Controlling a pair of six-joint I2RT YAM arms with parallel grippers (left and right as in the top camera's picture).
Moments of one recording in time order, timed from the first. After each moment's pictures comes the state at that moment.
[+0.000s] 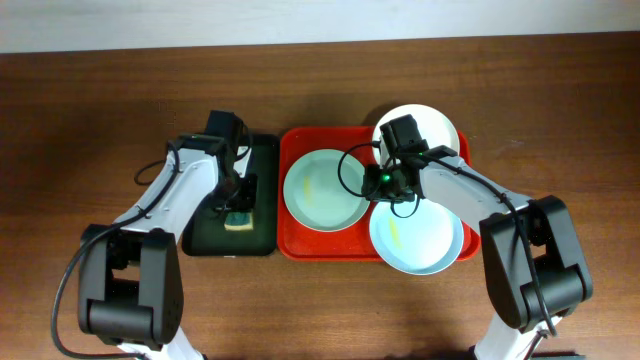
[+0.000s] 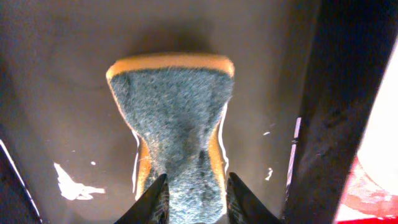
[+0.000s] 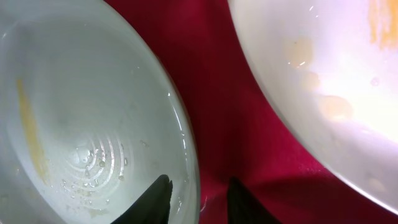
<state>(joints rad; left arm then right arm) -0.18 1.85 1.26 -0.92 0.06 -0.10 0.31 1.89 1.14 -0.48 -0.25 0.40</state>
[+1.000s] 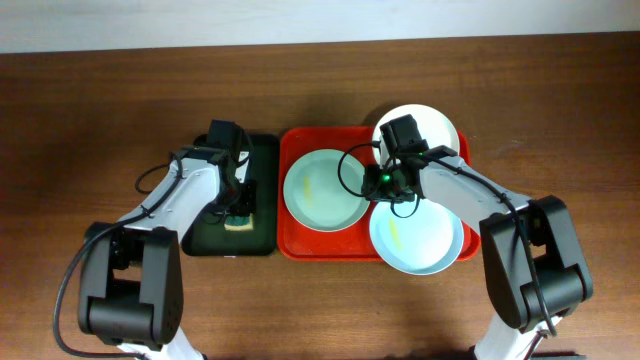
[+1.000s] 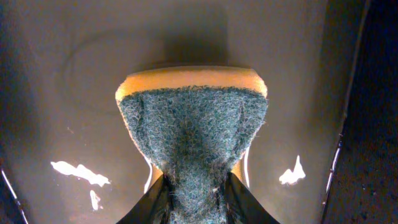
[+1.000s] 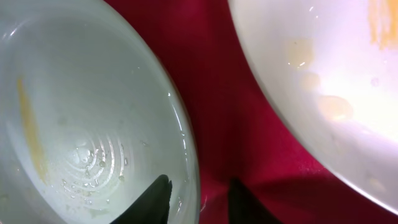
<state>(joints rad) -0.18 1.85 1.18 -0.79 0.01 -0.10 0.31 1.89 1.14 -0.48 -0.26 0.40</state>
